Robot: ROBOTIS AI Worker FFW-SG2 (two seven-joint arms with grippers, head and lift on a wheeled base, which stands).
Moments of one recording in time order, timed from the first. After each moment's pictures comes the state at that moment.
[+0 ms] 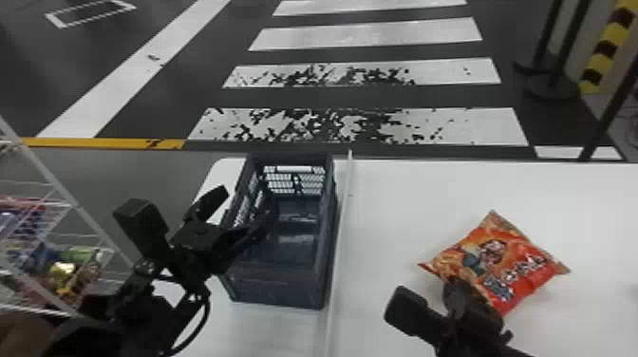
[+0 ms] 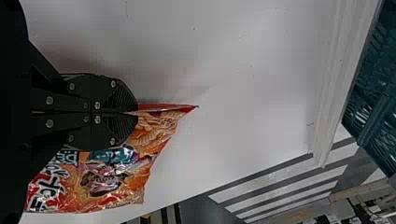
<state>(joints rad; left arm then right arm) 0.39 0.33 0.09 -2.02 0.49 0.16 -0.20 0.03 -0.25 0.80 -1.76 0.75 1.03 0.07</state>
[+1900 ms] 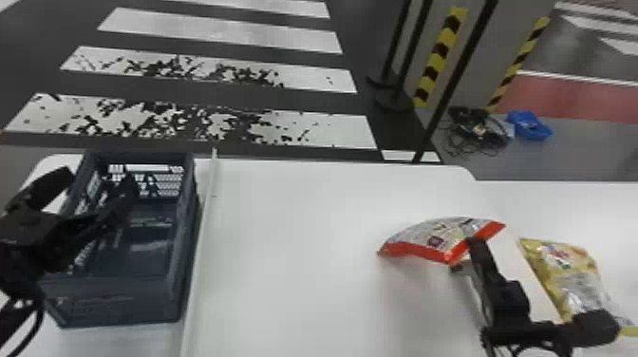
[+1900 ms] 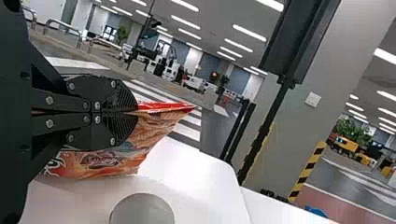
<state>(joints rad) 0.28 0.32 0.04 -1.95 0.51 0.14 -0.22 0.36 0.00 -0.44 -1.73 -1.26 0.21 0.17</state>
